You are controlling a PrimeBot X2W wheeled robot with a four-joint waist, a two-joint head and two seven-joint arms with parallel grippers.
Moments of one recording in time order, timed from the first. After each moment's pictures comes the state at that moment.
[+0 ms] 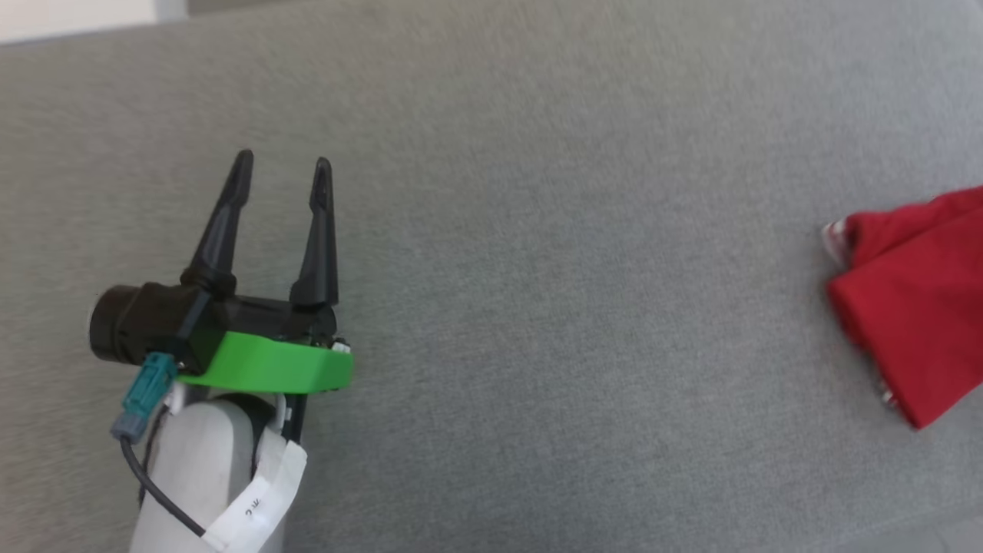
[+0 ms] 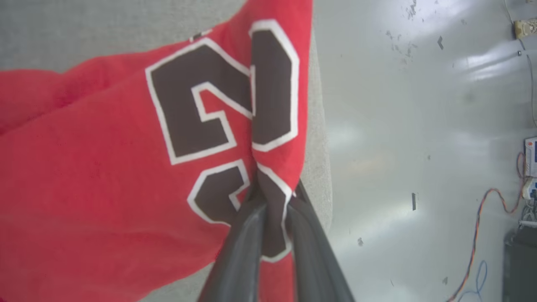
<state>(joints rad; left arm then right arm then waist) -0.27 0.10 -0.08 -0.11 -0.17 -0.09 -0.22 -0.52 -0.71 -0.02 0.45 0.34 0.13 0.71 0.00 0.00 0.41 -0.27</state>
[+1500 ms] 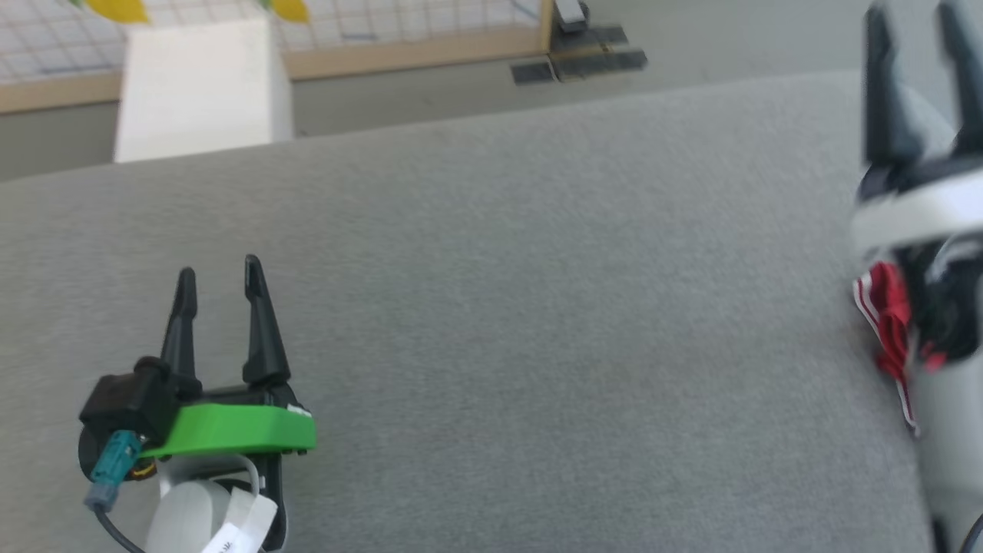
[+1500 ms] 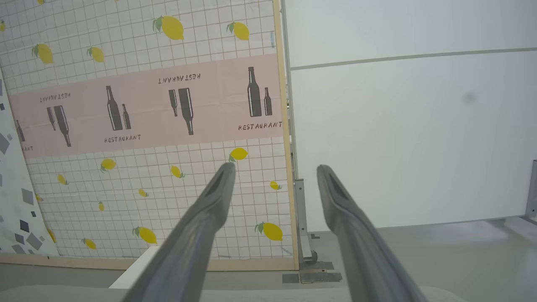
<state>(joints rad) -0.11 0.07 0.02 -0.05 -0.29 0.02 -0.25 -0.56 -0.23 -0.02 0.12 0.40 0.13 -0.08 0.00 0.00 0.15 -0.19</state>
